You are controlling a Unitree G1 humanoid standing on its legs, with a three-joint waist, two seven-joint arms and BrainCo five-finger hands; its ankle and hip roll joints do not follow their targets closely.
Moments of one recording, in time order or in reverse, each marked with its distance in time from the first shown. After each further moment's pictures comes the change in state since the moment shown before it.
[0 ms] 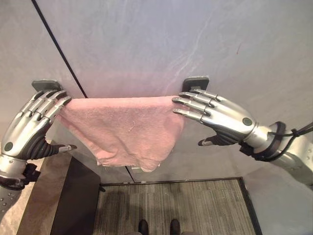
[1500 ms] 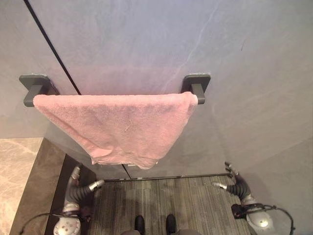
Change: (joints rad) left arm -0.005 -0.531 -0.423 0.624 -0.559 0.098 -0.090; right arm 0.568 0.657 -0.154 0.762 0.492 0.156 0.003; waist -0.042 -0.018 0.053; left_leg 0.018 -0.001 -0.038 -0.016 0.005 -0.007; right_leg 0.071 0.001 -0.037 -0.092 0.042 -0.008
